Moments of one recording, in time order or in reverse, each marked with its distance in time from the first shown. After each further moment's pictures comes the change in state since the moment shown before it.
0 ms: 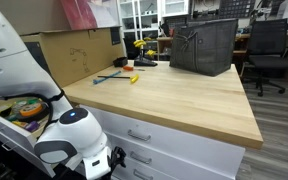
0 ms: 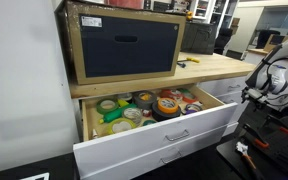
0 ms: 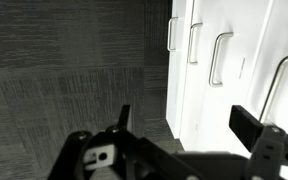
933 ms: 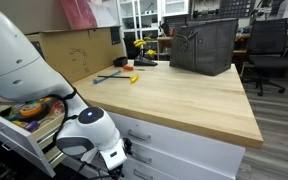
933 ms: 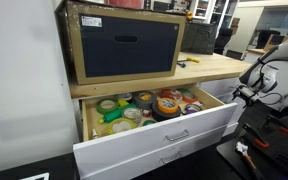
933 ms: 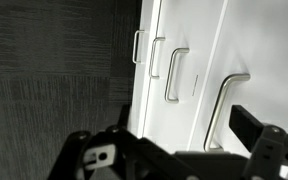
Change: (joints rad) arm -0.088 0.108 0.131 0.183 0.014 -0.060 -0.162
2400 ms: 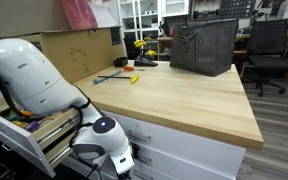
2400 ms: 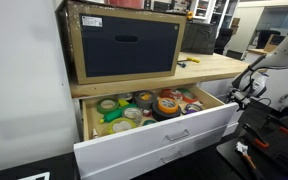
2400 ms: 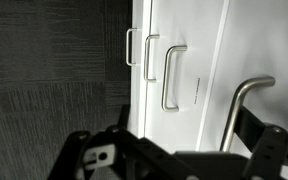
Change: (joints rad) arm 0.066 0.190 -0.034 0.232 0.100 -0.033 0.000
